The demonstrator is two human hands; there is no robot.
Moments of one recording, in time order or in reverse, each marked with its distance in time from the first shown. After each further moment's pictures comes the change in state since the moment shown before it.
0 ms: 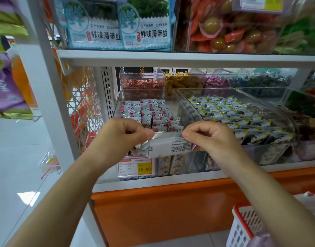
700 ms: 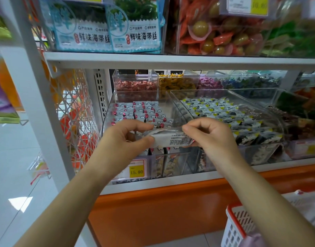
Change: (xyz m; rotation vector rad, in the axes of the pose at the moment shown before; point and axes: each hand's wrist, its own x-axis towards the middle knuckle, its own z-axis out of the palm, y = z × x) left_hand -0.004 0.001 0.021 -0.156 0.025 -0.003; right_hand 0.002 0.000 -0.007 -0.114 0.182 -0.035
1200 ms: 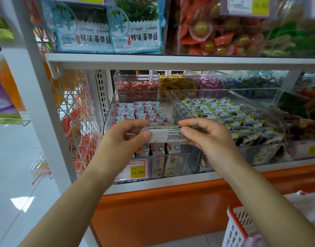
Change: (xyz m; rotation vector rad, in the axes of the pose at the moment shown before) left_hand -0.001 -0.005 0.003 -0.113 0.058 -0.027; right_hand 0.000 0.003 0.002 0.188 -0.060 0.106
